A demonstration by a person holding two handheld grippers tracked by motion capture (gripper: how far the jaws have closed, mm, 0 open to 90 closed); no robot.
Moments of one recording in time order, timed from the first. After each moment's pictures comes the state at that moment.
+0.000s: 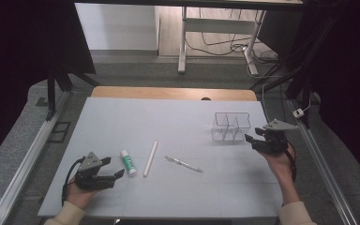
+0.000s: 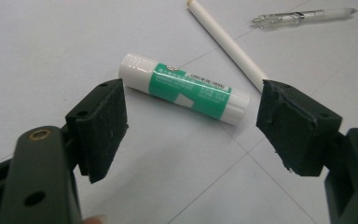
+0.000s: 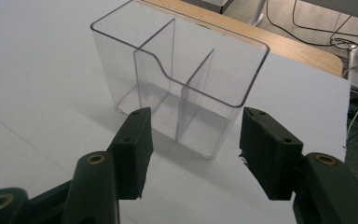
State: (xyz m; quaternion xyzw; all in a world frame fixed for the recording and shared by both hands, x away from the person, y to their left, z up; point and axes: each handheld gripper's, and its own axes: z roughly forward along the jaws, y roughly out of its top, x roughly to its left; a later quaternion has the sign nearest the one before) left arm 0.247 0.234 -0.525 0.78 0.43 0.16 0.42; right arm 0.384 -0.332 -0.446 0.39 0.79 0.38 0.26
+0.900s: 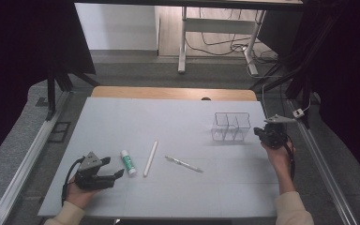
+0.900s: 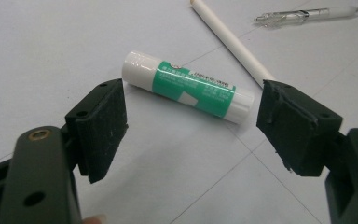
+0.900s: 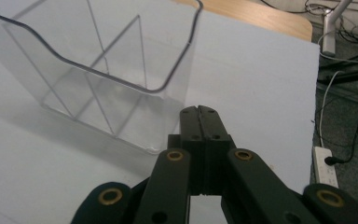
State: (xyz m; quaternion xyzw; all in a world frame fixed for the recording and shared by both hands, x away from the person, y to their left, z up) left arm 0.248 0.235 -0.526 0.78 0.43 0.16 0.42; right arm 0.425 -0.351 -0.468 0.45 0.78 0.34 0.26
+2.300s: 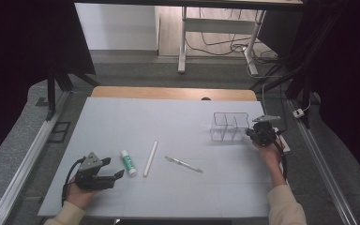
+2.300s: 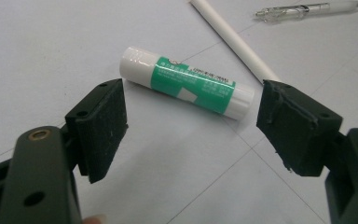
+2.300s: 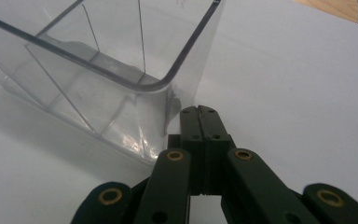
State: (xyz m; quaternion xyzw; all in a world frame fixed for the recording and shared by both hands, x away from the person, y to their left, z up) left arm 0.248 0.234 -0.528 0.79 0.43 0.16 0.41; right arm 0.451 -0.332 -0.496 0.43 0.81 0.30 0.24
